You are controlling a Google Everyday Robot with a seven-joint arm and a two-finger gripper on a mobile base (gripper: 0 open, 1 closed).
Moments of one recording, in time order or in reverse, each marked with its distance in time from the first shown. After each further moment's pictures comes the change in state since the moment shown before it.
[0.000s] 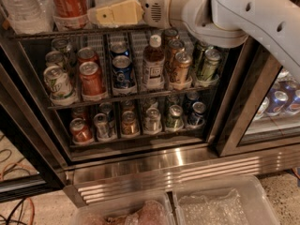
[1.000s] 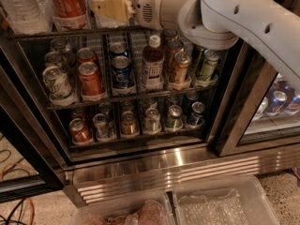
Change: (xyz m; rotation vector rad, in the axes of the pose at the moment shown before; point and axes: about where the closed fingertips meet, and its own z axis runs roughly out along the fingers) arm 0.005 -0.001 0.017 0.028 0.001 0.029
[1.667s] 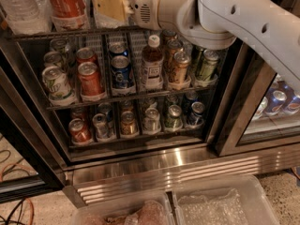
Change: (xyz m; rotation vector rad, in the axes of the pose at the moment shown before) arm 0.002 0.000 0.003 0.005 0.007 0.010
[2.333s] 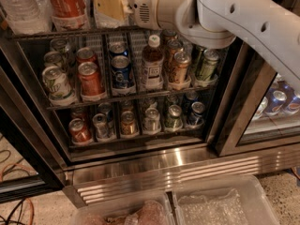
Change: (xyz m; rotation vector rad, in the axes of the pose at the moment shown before) arm 0.000 0.000 0.000 0.003 0.007 0.004
